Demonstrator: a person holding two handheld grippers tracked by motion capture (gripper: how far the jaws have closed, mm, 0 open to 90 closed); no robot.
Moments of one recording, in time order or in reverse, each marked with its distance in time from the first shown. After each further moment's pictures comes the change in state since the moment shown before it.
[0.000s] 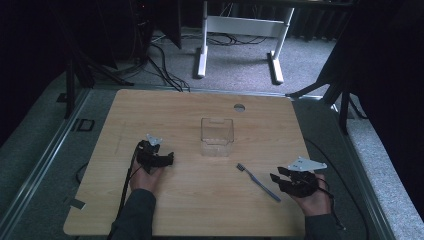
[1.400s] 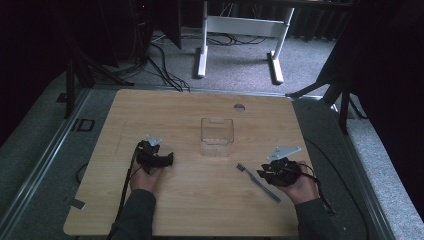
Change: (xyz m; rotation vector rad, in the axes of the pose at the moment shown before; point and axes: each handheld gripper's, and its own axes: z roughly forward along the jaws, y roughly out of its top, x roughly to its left) left arm 0.000 -0.001 -0.001 0.000 -0.002 0.002; right arm 0.017 0.046 0.024 0.163 0.093 -0.112
